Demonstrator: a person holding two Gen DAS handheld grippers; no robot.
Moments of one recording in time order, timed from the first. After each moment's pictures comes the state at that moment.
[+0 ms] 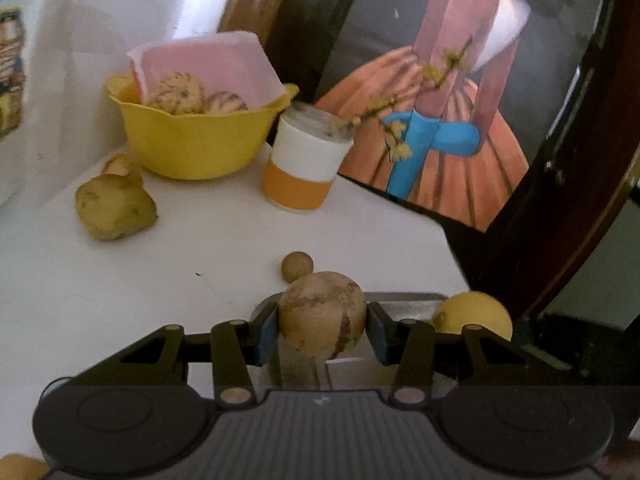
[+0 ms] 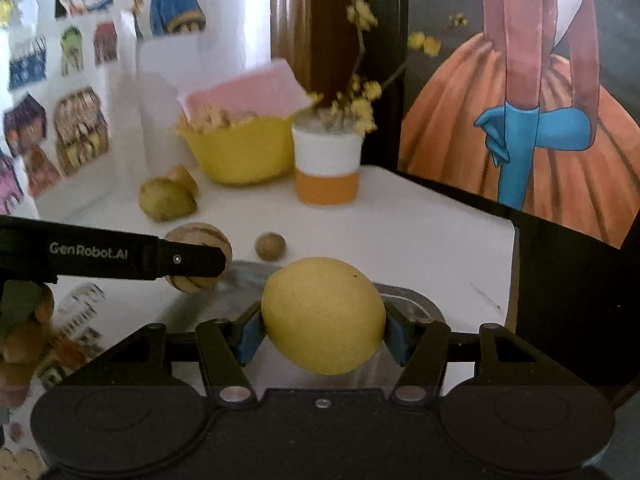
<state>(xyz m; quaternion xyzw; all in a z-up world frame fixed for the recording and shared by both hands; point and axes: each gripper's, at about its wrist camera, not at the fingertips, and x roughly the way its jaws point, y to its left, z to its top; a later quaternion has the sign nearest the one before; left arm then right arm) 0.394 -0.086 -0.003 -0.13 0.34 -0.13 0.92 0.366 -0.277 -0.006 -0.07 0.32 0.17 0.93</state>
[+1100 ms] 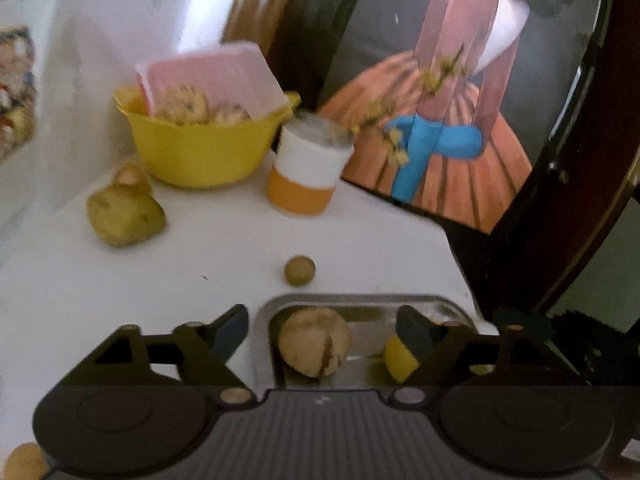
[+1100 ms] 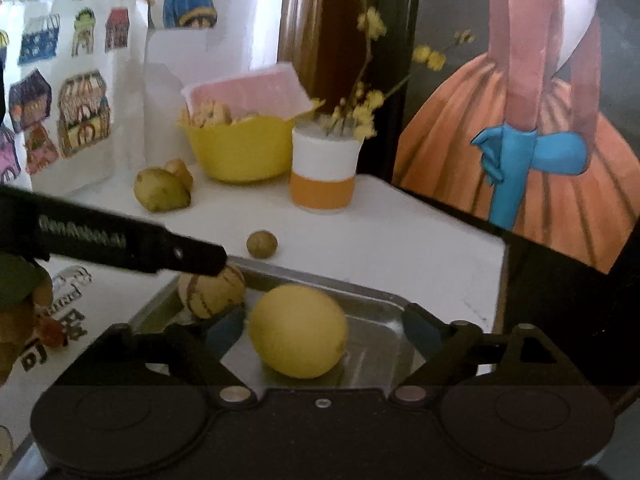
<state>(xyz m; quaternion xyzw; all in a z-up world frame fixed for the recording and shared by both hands) 0.373 -0.083 0.017 -0.13 0.32 -0.11 0.93 0.341 -0.277 0.001 -0.09 0.28 0.16 0.94</state>
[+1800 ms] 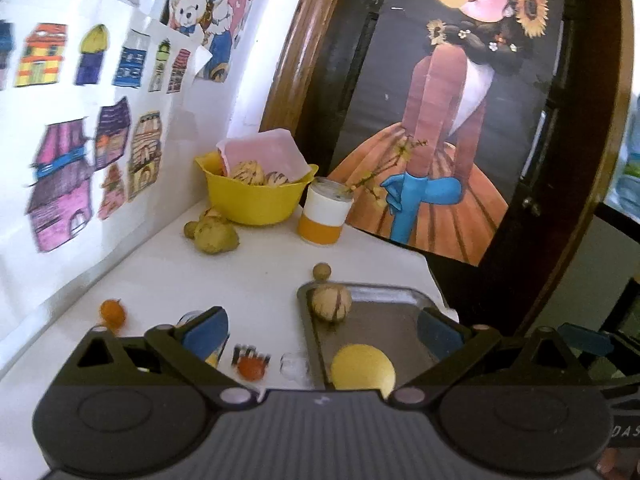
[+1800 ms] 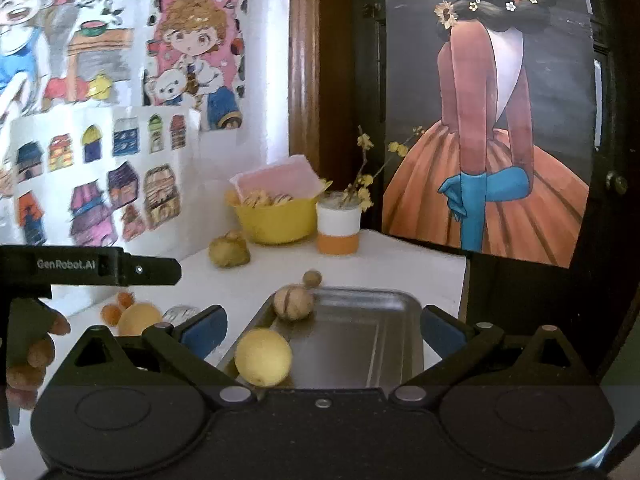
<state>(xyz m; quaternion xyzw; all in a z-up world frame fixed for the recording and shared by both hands) 0.195 -0.047 0.067 -0.12 0.24 -0.08 0.96 0.150 -0.277 0.064 -0.03 0.21 0.14 0.97</state>
